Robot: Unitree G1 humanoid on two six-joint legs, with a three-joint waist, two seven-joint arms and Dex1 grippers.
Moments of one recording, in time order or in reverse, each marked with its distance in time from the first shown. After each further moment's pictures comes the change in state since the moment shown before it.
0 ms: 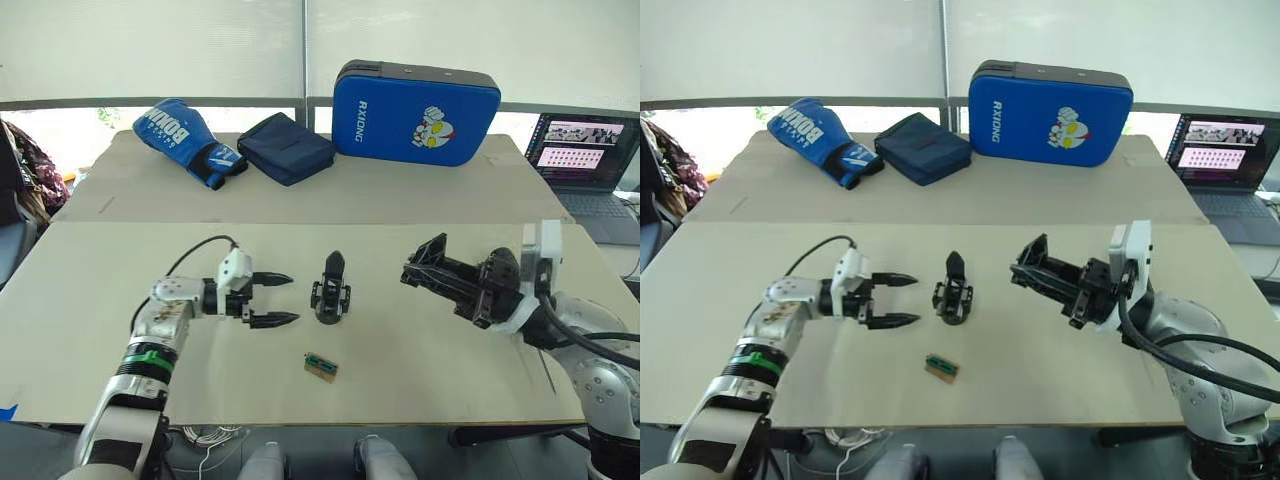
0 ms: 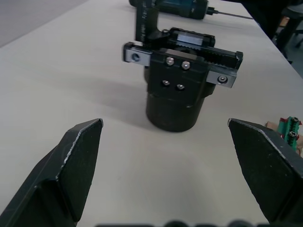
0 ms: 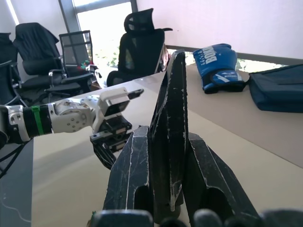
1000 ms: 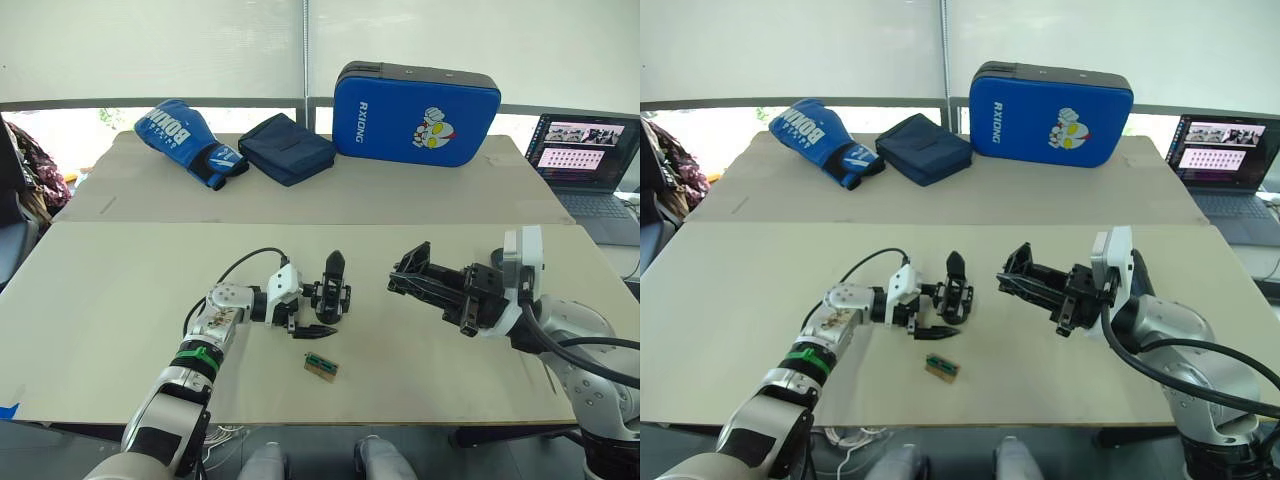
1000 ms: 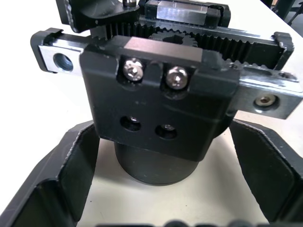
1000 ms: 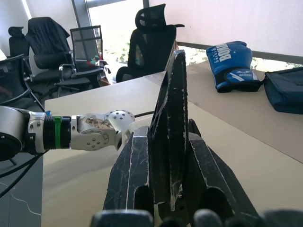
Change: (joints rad) left arm -0.069 -0.149 -0.075 0.156 0.137 -0.135 0.102; right arm 0.000 -0.006 0.047 -0.023 -0.004 -0.016 -0.014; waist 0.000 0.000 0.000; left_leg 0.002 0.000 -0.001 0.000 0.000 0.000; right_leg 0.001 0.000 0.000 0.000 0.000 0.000
